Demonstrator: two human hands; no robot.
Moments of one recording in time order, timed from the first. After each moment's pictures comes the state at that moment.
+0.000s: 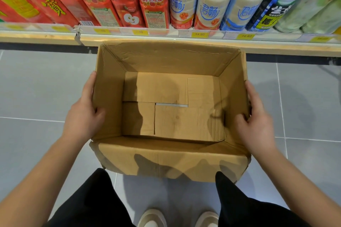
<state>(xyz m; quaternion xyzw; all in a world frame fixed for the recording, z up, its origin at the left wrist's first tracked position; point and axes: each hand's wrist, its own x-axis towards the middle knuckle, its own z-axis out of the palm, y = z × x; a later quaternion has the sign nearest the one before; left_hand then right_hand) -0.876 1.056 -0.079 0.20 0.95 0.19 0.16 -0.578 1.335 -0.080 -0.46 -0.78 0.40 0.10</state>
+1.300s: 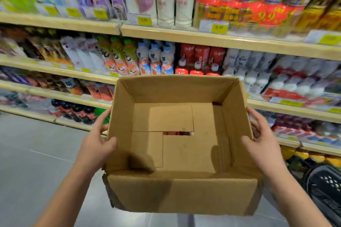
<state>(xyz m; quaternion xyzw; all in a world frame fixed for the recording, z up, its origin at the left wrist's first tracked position) -0.848 0.956 0.691 0.13 0.87 0.47 0.12 -0.609 1.307 0.699 -0.35 -0.77 0.49 0.21</state>
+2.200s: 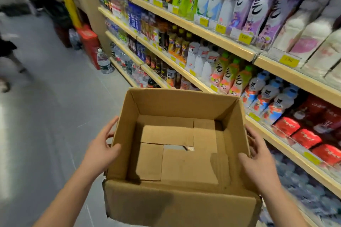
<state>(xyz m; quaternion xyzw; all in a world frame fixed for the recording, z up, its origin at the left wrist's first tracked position) -0.797 0.747 0.710 -0.16 0.86 0.48 0.01 -0.808 1.154 0.713 -0.13 -0.84 0.53 0.03</state>
